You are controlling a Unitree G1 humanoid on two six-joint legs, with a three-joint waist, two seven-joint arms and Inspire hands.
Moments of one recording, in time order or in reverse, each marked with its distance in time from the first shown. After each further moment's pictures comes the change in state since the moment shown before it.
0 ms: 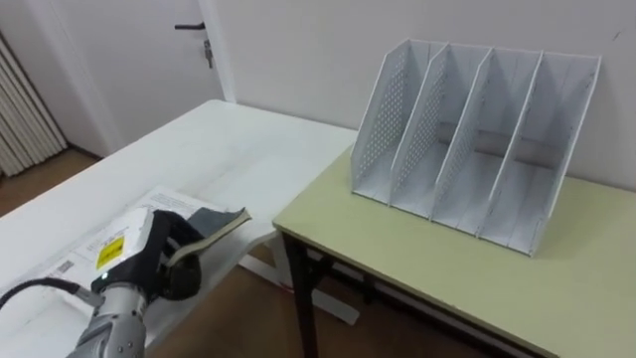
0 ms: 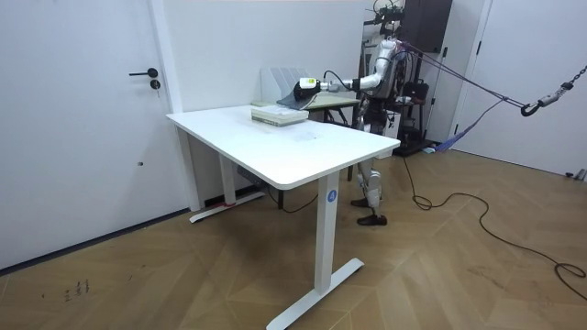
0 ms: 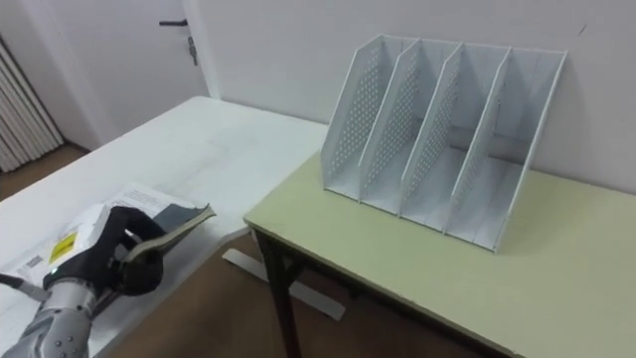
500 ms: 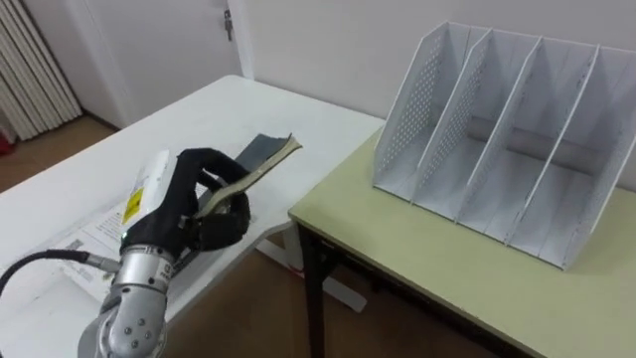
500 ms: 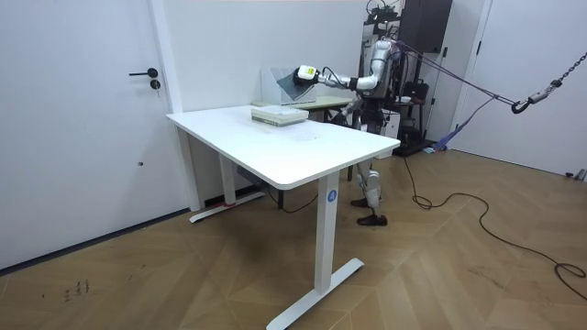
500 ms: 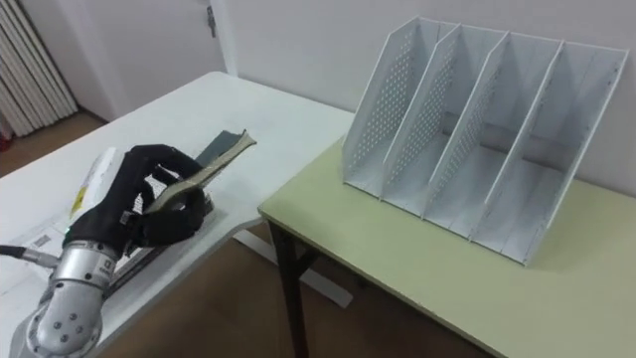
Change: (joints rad) left arm 0.005 -0.018 0.000 -0.206 -0.196 -0.134 0.012; right arm 0.047 0.029 0.075 -0.444 0.022 -0.099 0.039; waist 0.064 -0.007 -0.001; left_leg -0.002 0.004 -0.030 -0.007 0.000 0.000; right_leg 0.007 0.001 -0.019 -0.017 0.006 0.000
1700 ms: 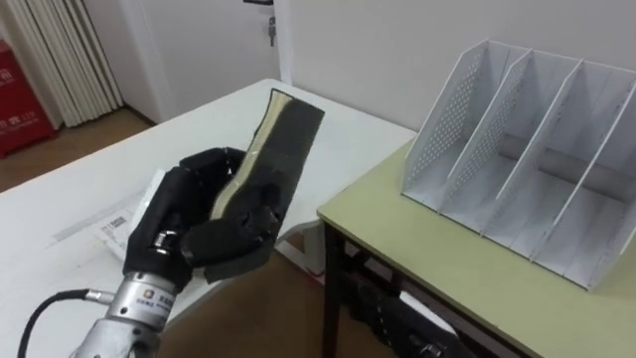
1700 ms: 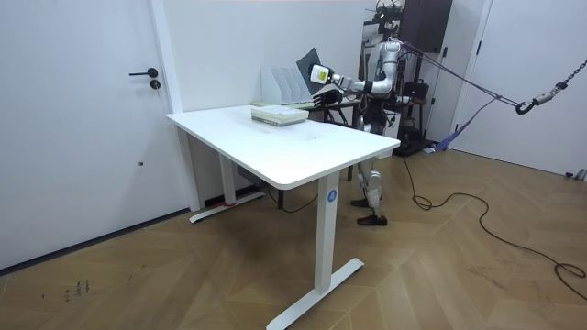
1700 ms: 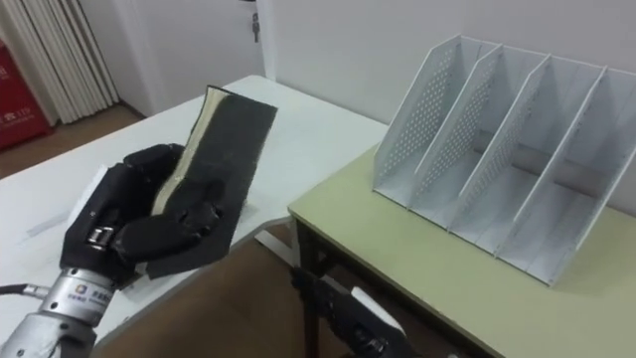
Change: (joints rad) left arm 0.151 -0.035 0.033 -0.115 -0.838 -0.155 -0.259; right arm 0.043 -0.034 0.065 -0.639 0.432 -0.063 0.487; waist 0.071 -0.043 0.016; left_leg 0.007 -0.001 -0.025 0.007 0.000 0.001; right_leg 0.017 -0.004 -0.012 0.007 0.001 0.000
